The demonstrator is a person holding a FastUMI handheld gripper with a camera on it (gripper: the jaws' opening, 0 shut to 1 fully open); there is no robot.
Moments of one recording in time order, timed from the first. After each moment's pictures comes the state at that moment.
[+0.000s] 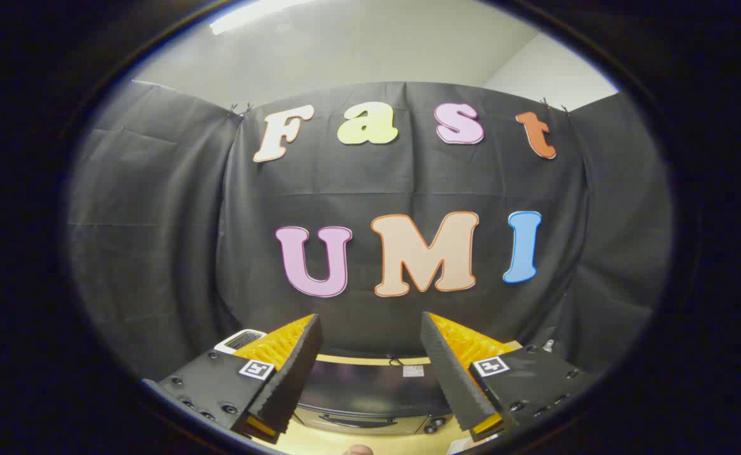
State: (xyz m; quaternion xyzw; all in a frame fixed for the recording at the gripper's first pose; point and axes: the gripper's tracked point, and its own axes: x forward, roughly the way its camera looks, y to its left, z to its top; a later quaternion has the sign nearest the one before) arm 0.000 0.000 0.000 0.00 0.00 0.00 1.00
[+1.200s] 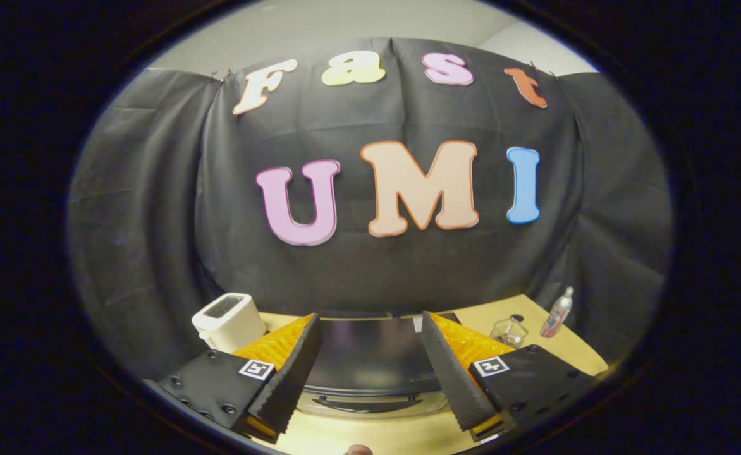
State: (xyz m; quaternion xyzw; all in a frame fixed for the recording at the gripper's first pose) arm 0.046 0.004 -0.174 0.02 0.12 -0.04 0.99
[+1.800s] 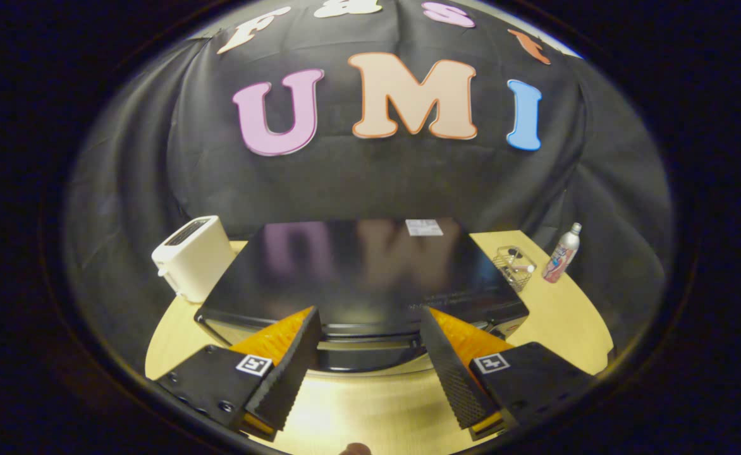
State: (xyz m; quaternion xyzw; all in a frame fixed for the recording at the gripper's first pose) arm 0.049 -0.009 -0.300 0.02 0.23 -0.07 0.97
